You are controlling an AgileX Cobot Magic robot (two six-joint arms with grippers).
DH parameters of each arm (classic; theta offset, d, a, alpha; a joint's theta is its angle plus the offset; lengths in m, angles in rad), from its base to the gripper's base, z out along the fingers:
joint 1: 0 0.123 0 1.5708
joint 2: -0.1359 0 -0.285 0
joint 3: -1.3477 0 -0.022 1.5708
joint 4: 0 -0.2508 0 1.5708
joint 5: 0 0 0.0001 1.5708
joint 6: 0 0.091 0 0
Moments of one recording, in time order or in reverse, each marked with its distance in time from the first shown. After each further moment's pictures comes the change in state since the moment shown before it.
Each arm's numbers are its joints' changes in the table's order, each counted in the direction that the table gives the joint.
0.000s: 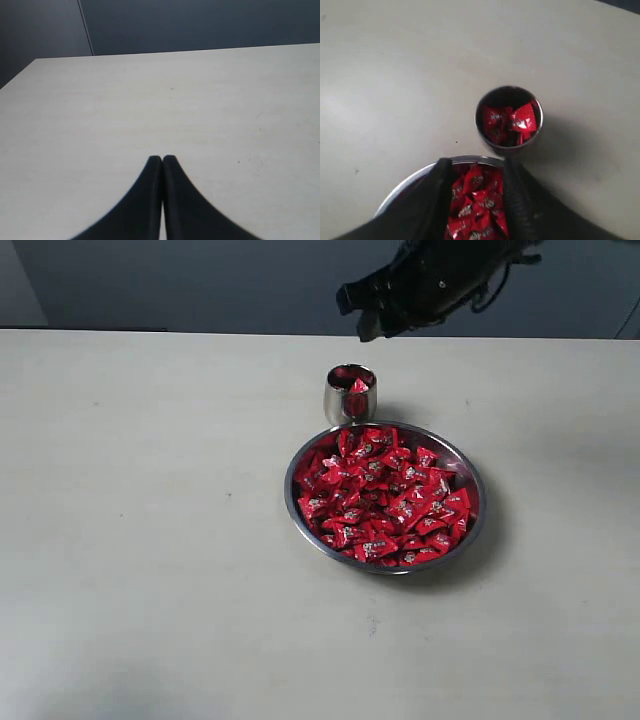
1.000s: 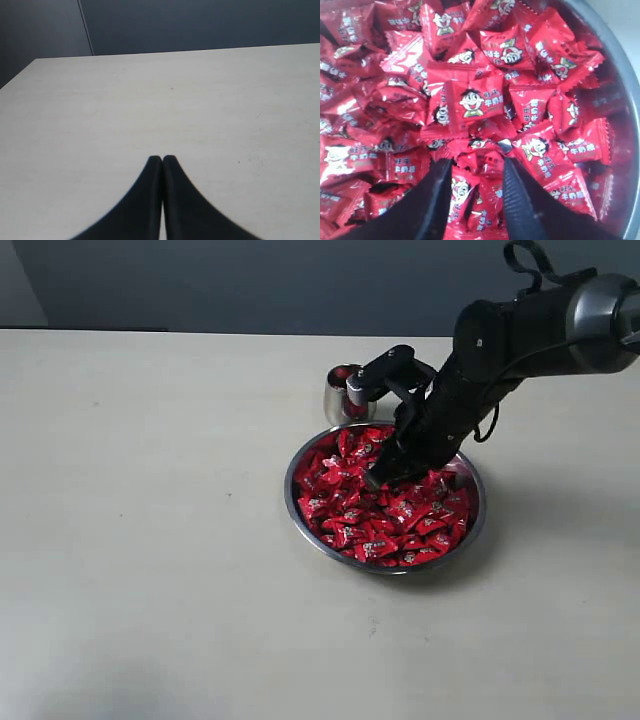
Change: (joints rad) left arm 0.000 0.000 0.000 0.000 0.000 0.000; right arm 0.080 -0.036 -0.345 0.184 -0.092 -0.183
